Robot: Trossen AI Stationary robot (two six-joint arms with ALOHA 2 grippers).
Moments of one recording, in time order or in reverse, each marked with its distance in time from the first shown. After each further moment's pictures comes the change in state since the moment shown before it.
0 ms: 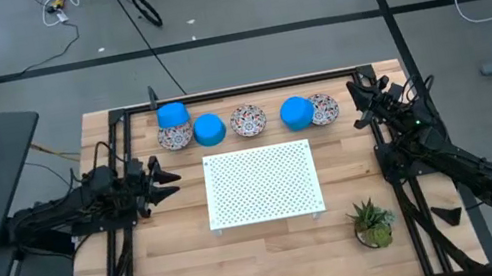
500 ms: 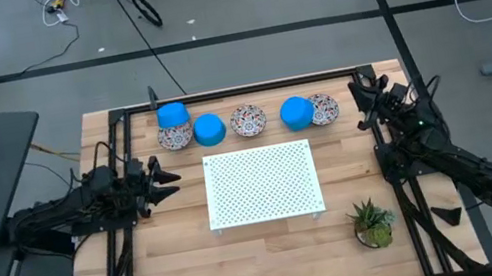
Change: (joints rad) left arm 0.000 0.000 0.000 0.000 0.000 0.000; right arm 0.000 0.001 0.020 0.049 -0.052 -0.002
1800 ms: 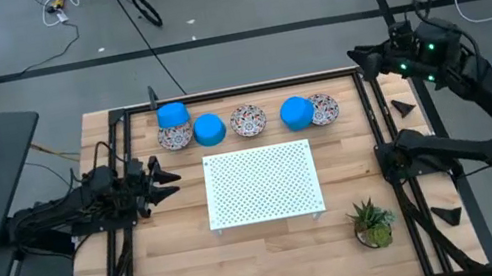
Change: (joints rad) left arm 0.000 0.000 0.000 0.000 0.000 0.000; right arm 0.000 0.744 1.167 -1.179 0.102 0.257
